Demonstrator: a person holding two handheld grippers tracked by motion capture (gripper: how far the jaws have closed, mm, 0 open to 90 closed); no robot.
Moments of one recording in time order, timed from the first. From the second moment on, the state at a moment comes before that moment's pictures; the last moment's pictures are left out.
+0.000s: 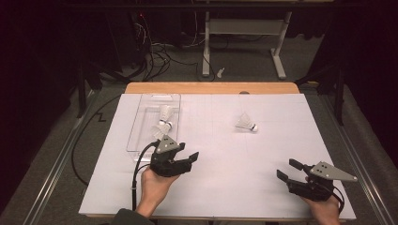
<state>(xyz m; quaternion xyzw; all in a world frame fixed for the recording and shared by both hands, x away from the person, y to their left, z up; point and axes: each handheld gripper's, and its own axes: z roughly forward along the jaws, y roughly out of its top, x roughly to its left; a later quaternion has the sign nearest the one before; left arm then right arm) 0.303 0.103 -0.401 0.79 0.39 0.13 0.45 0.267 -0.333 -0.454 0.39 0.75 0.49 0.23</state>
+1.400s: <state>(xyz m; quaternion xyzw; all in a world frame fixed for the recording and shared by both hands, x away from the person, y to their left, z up) 0.333 0.052 -0.398 0.81 0.36 0.12 0.44 0.265 -0.333 -0.454 0.39 0.75 0.49 0.22</state>
